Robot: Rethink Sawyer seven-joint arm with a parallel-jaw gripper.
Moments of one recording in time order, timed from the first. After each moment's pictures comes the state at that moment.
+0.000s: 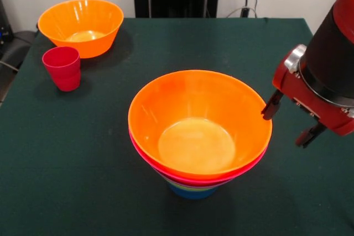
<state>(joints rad) -0.13 0.24 -1.29 0.03 1.10 1.51 2.38</state>
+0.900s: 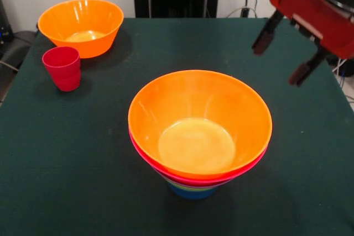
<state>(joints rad) -0.06 0.07 -1.12 0.15 0.86 1.62 2.35</state>
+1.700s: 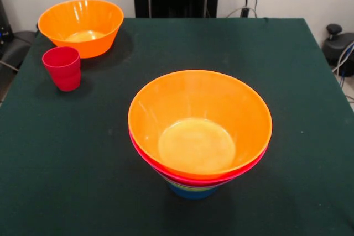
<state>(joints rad) 0.14 -0.31 -0.89 0.75 0.51 1.46 2.03</state>
